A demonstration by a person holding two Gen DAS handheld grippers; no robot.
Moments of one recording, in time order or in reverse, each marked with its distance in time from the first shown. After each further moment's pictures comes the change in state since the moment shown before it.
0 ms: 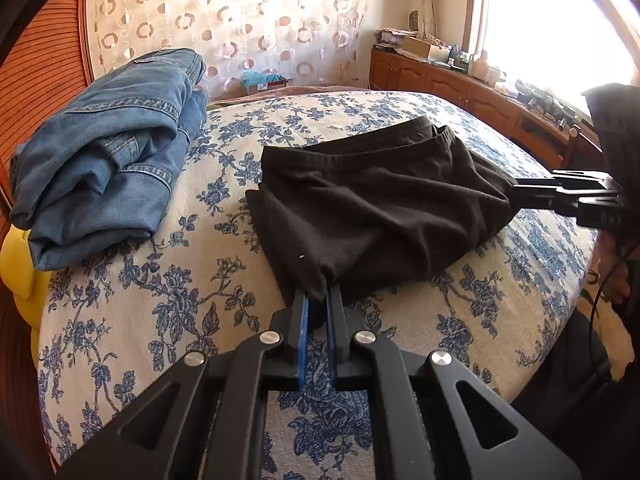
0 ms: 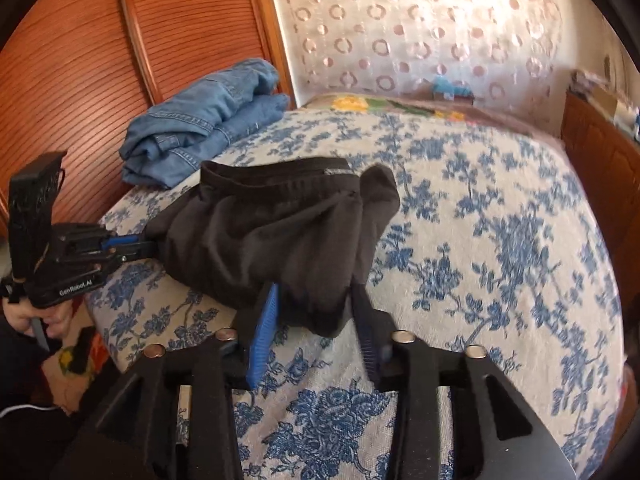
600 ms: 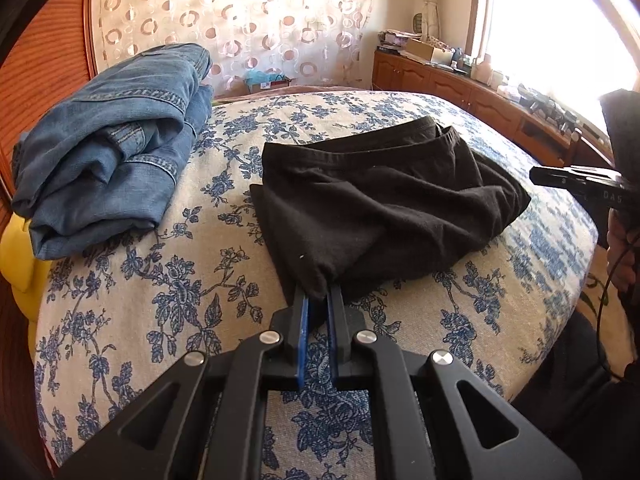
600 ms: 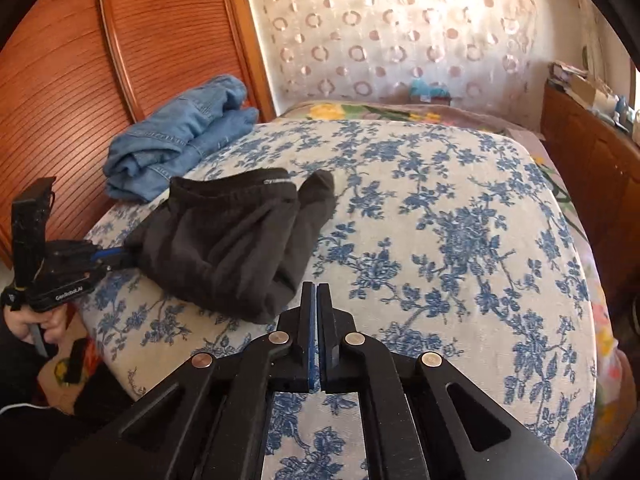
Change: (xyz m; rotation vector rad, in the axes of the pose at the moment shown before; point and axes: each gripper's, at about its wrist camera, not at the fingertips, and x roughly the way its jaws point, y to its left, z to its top) left arm -0.004 0.004 -0.004 -0.032 -0.002 -0.008; right arm -0.029 -0.026 -0.006 0.038 -0.049 -0.064
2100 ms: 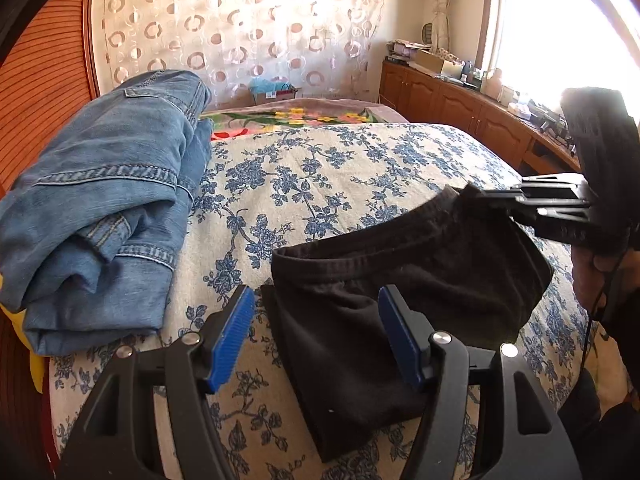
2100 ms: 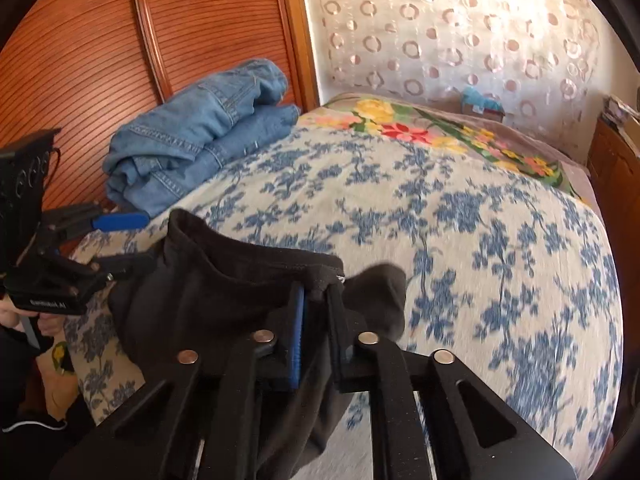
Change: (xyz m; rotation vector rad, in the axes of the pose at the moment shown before) left arm 0.030 0.013 0.074 -0.013 -0.019 0.012; right arm 0.088 0.024 0.078 -0.158 0.058 0.109
